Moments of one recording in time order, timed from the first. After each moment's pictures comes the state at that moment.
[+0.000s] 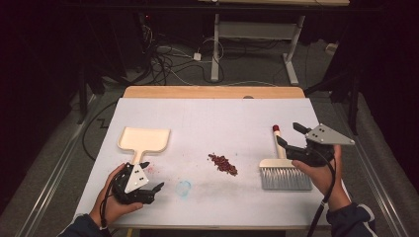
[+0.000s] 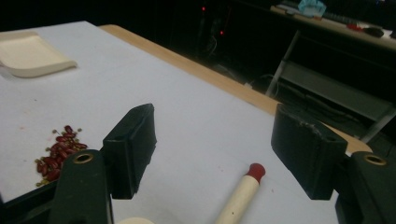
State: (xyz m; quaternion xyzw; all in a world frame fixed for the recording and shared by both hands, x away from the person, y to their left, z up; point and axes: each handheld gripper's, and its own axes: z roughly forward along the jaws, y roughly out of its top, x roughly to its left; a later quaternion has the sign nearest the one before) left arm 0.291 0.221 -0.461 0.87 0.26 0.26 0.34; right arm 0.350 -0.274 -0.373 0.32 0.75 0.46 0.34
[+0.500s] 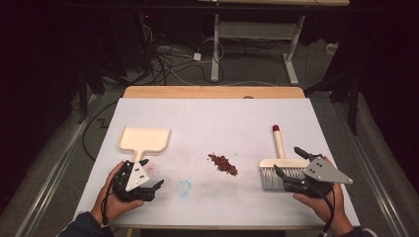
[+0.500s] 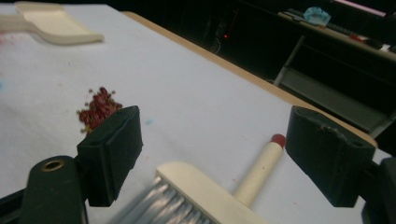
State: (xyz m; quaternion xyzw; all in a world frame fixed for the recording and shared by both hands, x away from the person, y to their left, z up) left arm 0.293 0.220 -0.461 0.86 0.27 0.28 0.33; right arm 0.292 -0.272 -0.415 0.29 0.76 0.44 0.37
